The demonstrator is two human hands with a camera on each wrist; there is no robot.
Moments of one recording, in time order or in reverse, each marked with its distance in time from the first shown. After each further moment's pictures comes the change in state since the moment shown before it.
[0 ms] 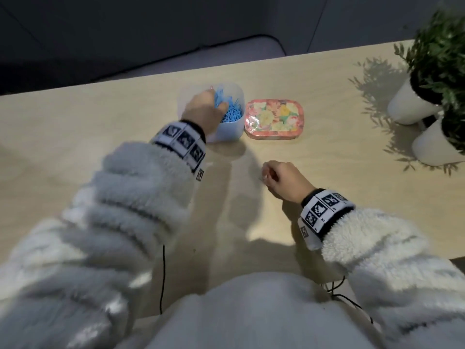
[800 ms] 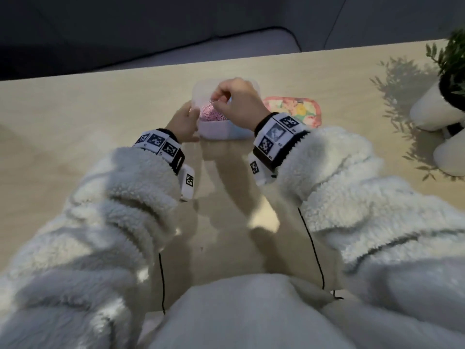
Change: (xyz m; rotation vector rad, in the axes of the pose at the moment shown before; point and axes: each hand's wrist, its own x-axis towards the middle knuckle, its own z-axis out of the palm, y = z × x) left_hand 0.002 -0.084 0.001 -0.585 -0.125 -0.237; right_hand 0.113 -0.142 -0.035 0.118 0.239 -0.310
